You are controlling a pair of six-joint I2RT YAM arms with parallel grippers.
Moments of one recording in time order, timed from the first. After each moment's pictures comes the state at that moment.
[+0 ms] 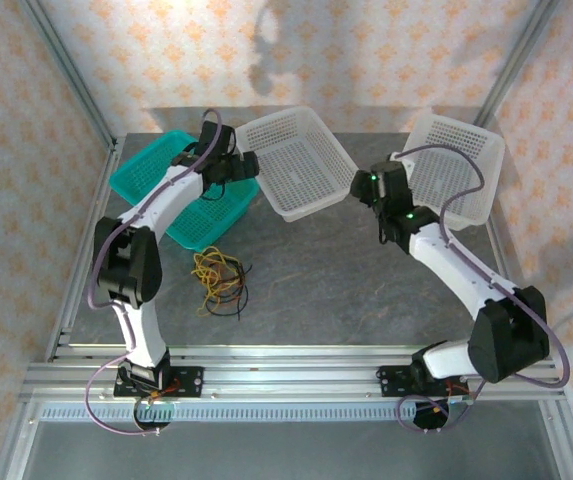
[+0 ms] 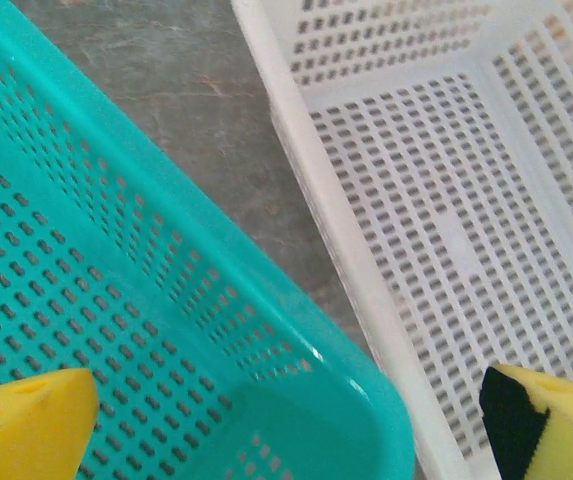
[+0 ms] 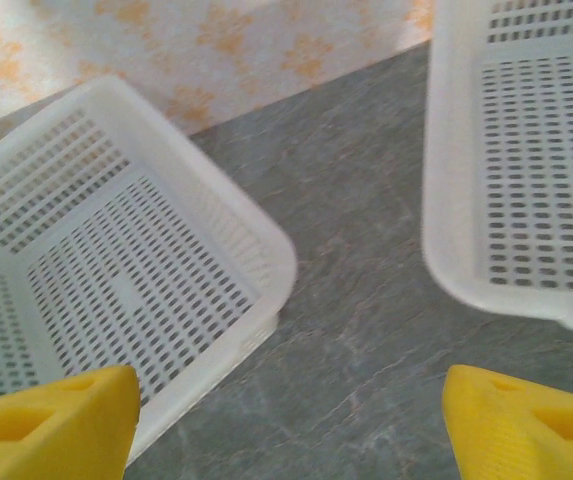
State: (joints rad) left arm -0.23 1.92 1.64 -0.54 -0.06 -0.46; right arm 0.37 1.37 1.06 -0.27 0.34 0.56
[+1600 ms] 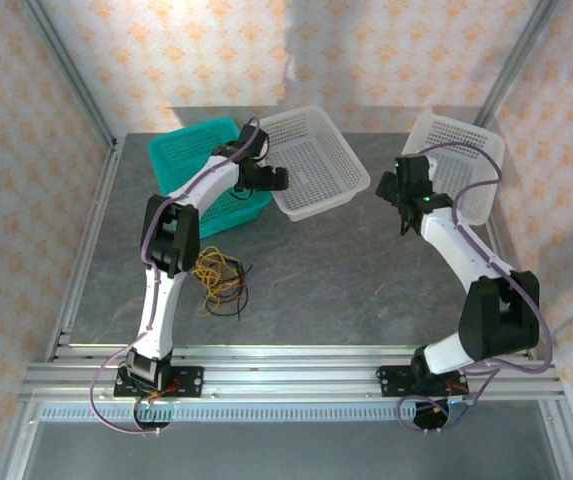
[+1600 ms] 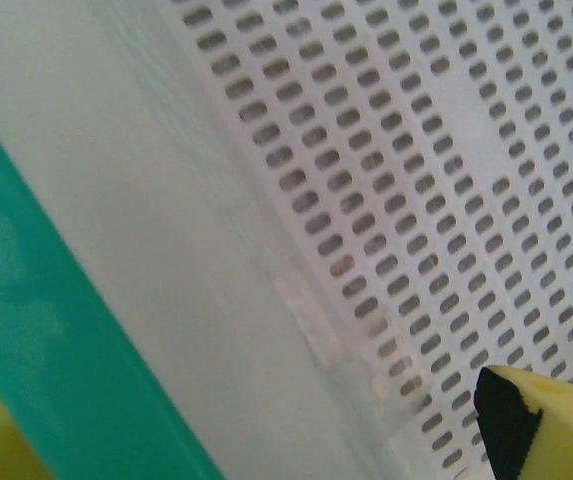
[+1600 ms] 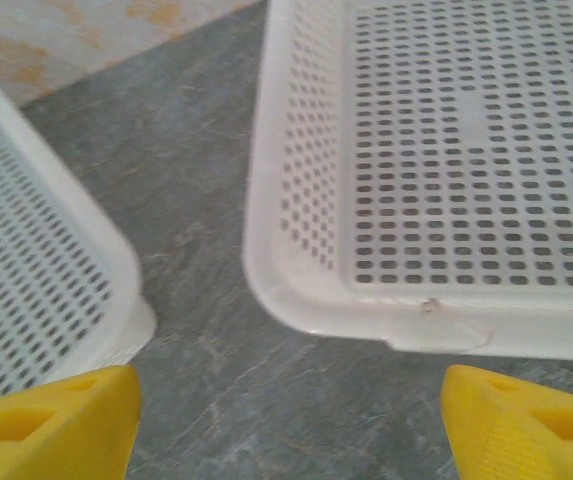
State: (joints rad) left arm -0.31 2.31 2.01 -0.75 0.12 -0.34; right arm 0.17 1.48 1.13 -0.40 0.28 0.50
